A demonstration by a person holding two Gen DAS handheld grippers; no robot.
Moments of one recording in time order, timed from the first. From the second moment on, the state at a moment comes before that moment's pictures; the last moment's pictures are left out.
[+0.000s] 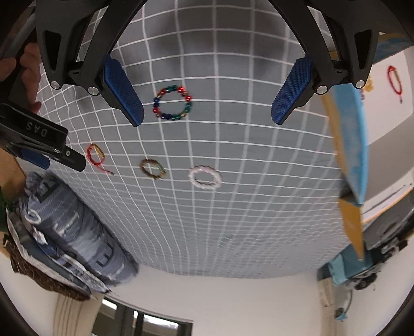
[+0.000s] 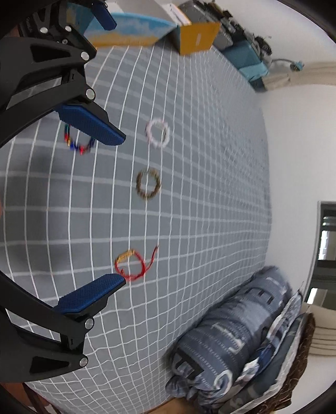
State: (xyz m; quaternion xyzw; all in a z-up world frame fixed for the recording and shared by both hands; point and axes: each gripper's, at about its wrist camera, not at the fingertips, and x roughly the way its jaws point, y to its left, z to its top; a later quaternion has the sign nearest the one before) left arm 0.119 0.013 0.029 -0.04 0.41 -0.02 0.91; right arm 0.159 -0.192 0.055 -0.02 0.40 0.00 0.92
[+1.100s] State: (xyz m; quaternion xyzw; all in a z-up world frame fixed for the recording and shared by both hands) left arm 0.198 -0.037 -0.085 -0.01 0.51 -0.06 0.86; right arm 0.273 -0.279 -0.069 0.00 0.52 -0.02 0.86
